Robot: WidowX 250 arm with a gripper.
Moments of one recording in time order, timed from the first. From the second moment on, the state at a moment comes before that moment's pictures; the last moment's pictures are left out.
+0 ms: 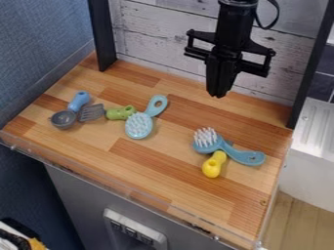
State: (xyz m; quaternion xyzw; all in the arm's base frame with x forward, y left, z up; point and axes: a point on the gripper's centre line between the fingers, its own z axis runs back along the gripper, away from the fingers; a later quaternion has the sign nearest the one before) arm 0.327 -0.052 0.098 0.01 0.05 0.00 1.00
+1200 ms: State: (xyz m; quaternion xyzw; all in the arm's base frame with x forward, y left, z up) arm 0.300 -0.068 0.104 0.00 0.05 -0.10 0.99
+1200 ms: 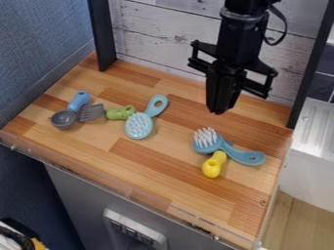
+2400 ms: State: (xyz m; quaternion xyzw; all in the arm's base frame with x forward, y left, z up) arm 0.315 -0.102 0.025 -0.01 0.04 -0.13 0.99
